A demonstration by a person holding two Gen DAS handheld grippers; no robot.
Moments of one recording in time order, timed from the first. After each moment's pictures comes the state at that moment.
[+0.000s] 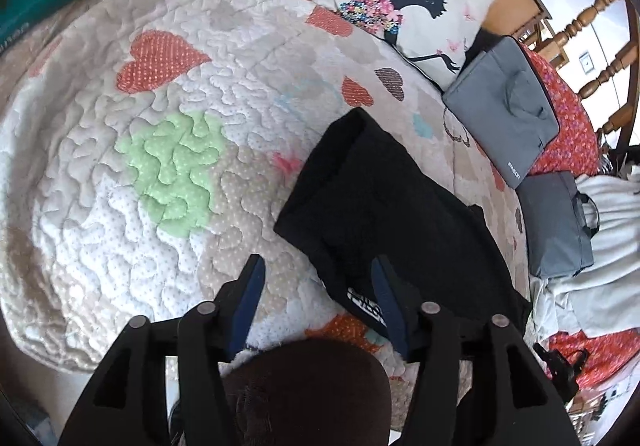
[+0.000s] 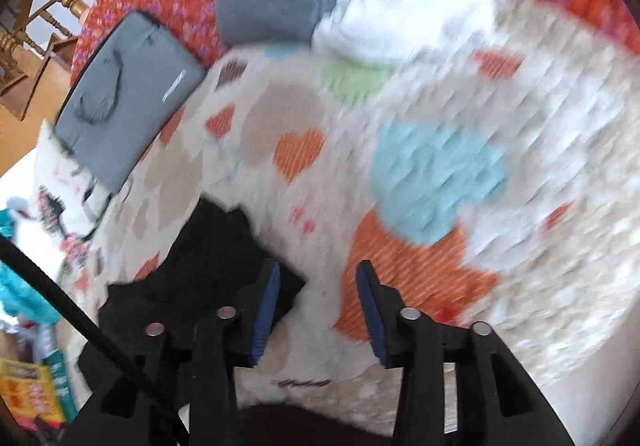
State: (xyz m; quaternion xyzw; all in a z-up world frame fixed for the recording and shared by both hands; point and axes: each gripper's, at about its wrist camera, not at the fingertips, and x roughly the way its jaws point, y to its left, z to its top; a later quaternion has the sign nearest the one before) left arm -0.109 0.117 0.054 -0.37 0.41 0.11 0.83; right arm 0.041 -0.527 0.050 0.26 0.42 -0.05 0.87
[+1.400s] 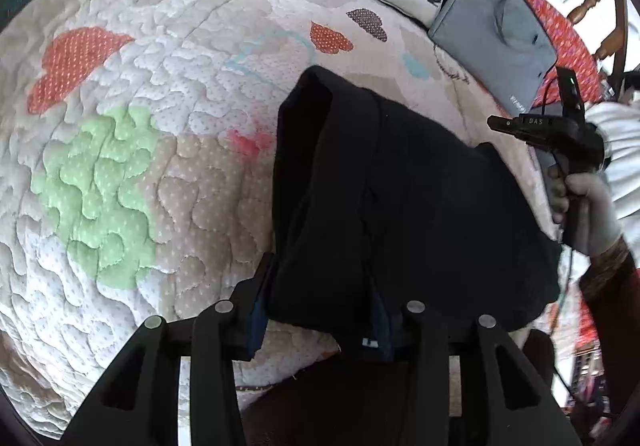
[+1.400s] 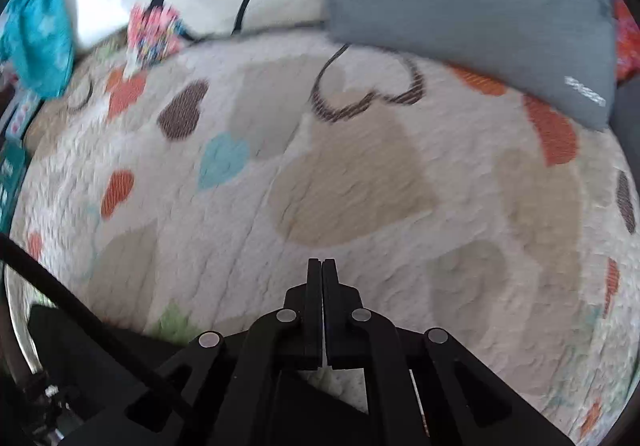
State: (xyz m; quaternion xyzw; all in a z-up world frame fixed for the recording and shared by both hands) left arm -0.071 0.108 0.016 -0.30 0.47 0.04 0.83; right arm 0.269 -0.133 0.063 -0.07 0.50 0.24 0.83
